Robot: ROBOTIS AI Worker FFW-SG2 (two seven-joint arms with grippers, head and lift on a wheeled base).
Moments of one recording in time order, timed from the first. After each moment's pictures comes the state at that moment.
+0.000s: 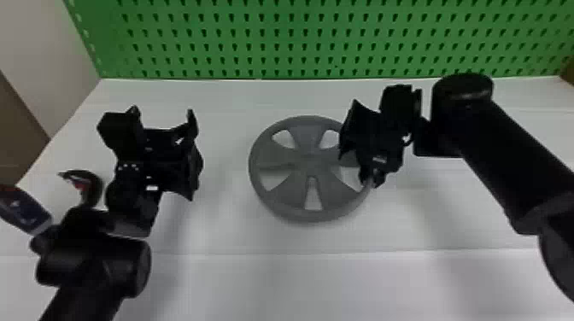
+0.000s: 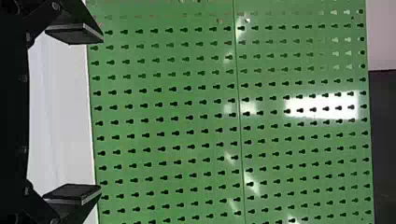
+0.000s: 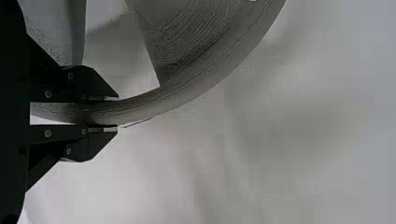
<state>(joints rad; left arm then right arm) -0.10 0.22 -0.12 -1.50 0.14 -0.16 0.12 -0.93 -0.14 0.36 -0.70 -1.64 1.12 -1.27</state>
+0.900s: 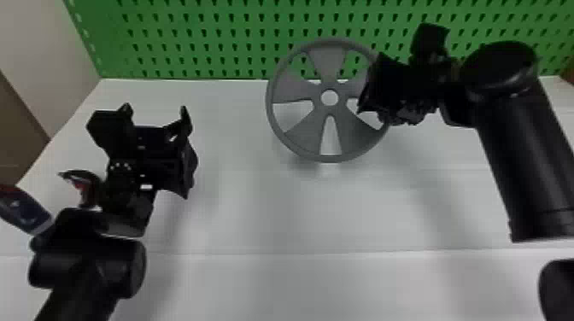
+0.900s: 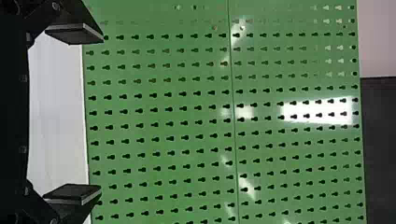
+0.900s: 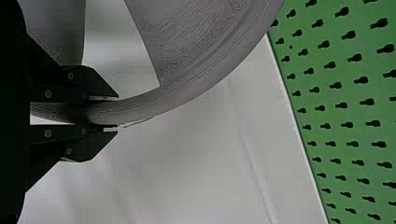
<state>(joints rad) -0.08 0.22 -0.10 -1.54 0.15 -0.16 0.12 -0.75 -0.14 0.12 -1.25 -1.11 1.08 -1.00</state>
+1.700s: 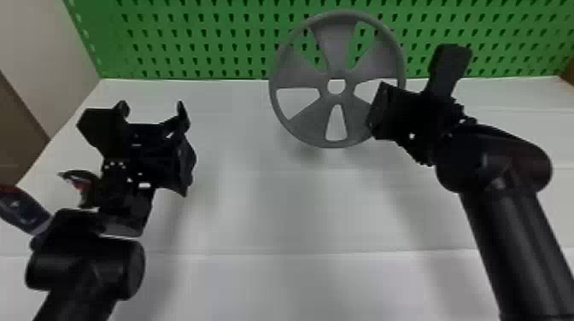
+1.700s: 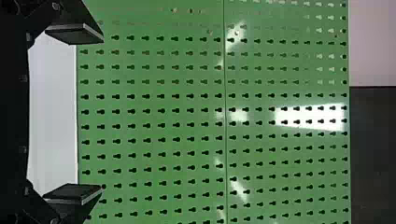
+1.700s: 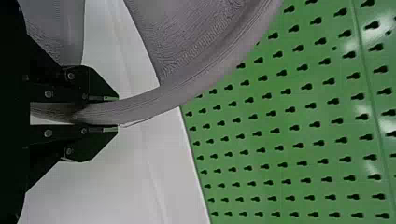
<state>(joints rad) -0.07 0.22 -0.09 -1.58 0.18 -0.16 0.12 -0.42 -0.10 0.09 -1.53 -0.47 0.63 -0.34</state>
